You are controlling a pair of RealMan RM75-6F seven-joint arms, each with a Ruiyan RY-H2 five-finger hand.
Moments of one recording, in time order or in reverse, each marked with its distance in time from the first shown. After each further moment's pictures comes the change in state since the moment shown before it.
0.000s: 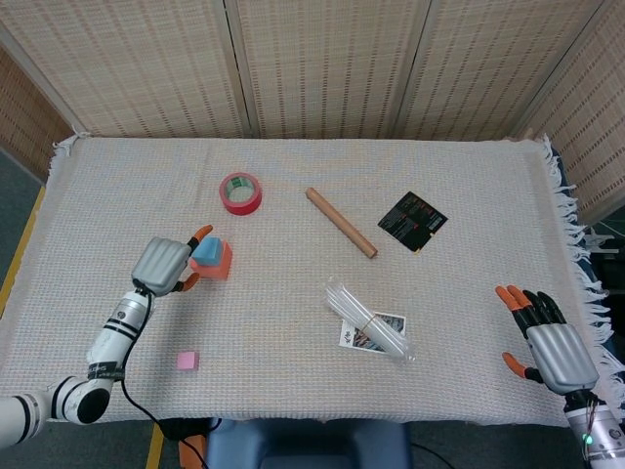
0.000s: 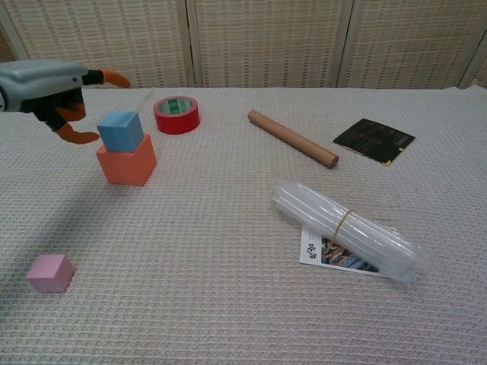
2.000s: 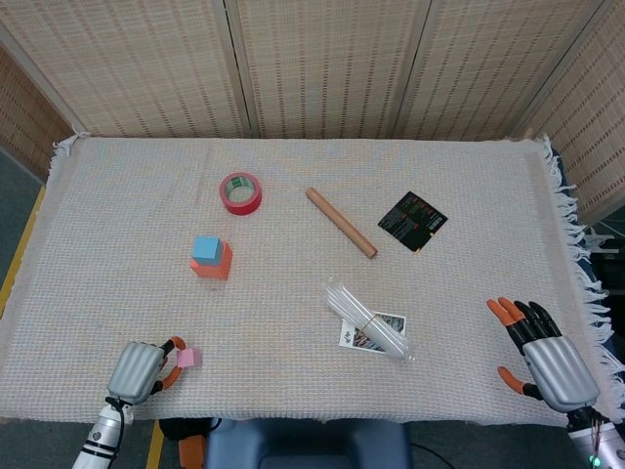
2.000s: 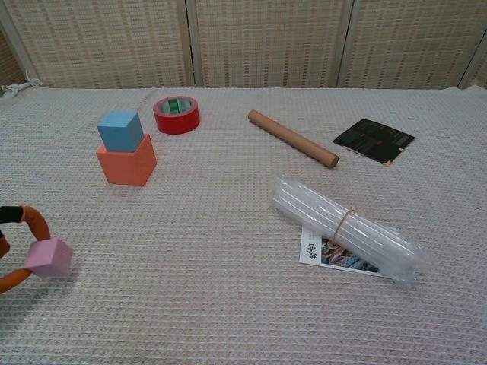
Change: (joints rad) left arm 0.501 -0.227 0.199 0.160 0.439 0.345 -0.134; right arm -0.035 0.031 -0.048 -0.011 -0.135 0.068 0.043
